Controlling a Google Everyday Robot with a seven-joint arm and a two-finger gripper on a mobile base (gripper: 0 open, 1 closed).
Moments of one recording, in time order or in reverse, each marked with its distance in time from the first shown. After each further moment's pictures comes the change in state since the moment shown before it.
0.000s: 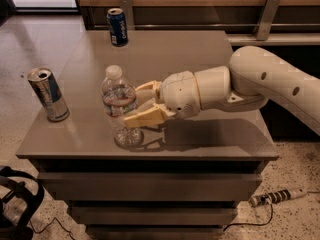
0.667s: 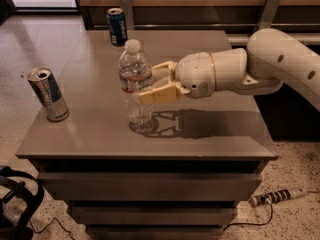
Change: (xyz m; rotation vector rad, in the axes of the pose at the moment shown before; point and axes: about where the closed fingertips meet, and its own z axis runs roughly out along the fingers) arm -0.015 -0.038 -0.035 0.050 -0.021 0.039
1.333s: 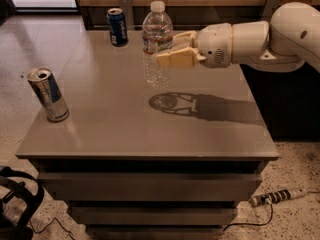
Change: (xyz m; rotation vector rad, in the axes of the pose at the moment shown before) arm -0.025 -0.079 -0.059 0.221 -0.004 0.054
